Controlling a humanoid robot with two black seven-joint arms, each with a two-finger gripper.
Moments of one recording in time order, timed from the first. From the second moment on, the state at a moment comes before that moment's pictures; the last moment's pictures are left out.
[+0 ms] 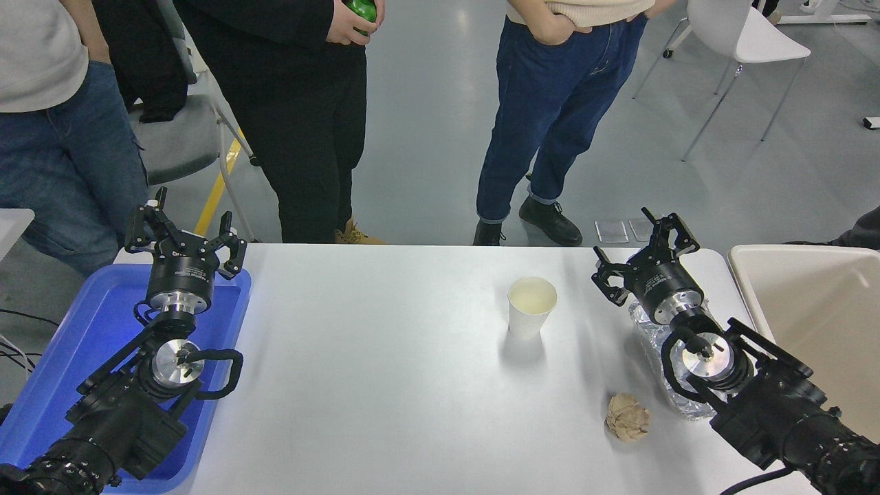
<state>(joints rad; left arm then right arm) -0.56 0.19 -1.04 -0.54 0.04 -0.40 -0.55 0.59 -0.19 0.77 0.55 0.06 0.32 0.25</state>
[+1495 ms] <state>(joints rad) -0.55 0.19 -1.04 -0.55 0.04 -0.40 -0.55 1.03 -0.73 0.00 1.11 -0.21 0.28 0.24</state>
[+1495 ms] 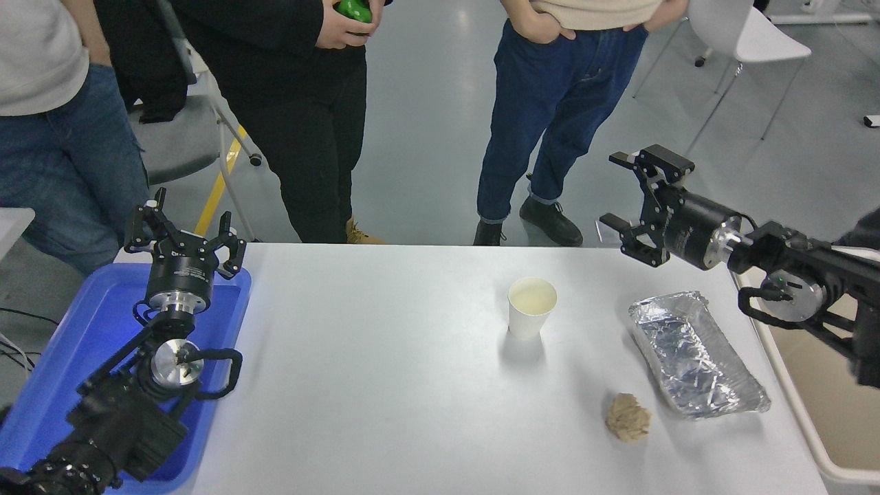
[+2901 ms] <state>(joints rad) -0.55 0.19 -1.04 -0.55 0.04 -0.40 -0.55 2.48 -0.32 -1.32 1.62 -0.26 0.75 0.25</state>
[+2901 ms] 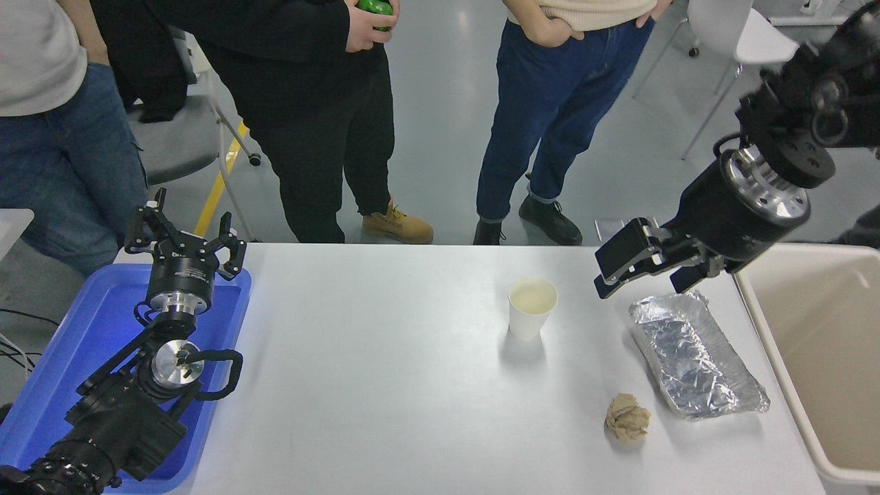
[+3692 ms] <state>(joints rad) -0.55 0.19 -1.04 -0.54 0.04 -0.40 -0.55 2.48 -0.31 -1.31 1.55 -0.37 0.78 0.24</state>
